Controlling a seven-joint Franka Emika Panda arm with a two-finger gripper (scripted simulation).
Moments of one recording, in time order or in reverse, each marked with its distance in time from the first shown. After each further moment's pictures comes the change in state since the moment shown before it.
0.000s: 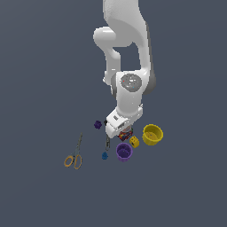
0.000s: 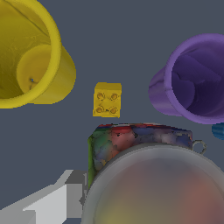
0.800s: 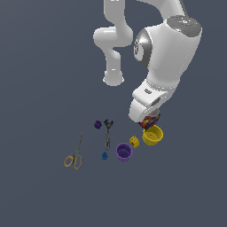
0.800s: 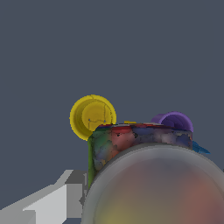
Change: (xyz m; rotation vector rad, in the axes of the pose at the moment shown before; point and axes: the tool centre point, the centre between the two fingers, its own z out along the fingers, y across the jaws) arm 0.068 -0.053 -0.149 -0.001 0.000 -0.002
